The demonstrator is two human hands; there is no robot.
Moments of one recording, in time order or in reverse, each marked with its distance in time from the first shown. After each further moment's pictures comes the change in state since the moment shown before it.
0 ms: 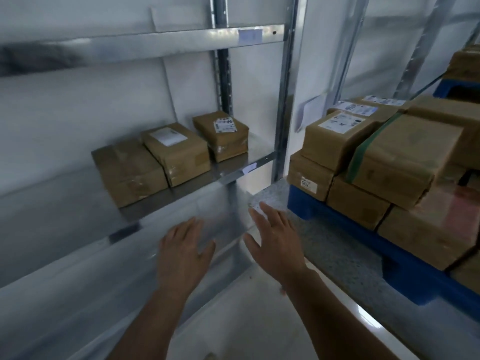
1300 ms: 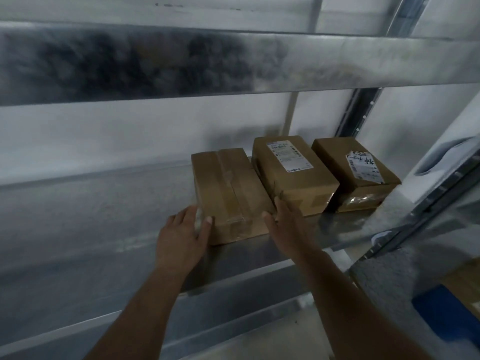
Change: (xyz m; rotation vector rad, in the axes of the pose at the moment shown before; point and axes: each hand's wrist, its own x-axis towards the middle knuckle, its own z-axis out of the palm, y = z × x) left_hand 0.149 -0.244 -0.035 -0.029 0.095 -0.472; right_hand 0.286 -0.161 0.133 0.162 -0.288 0.008
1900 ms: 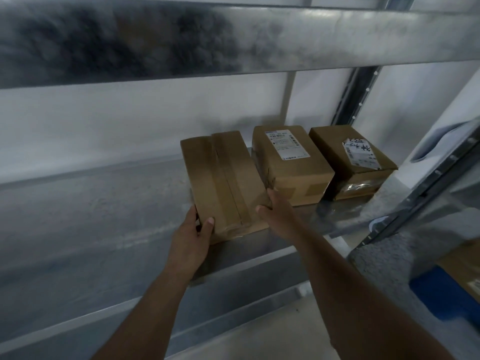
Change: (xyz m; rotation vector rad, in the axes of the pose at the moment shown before) left_hand -0.015 0.014 0.004 -0.540 -0.219 -0.235; right_hand 0.009 -0.003 0.006 0.370 -0.183 0.074
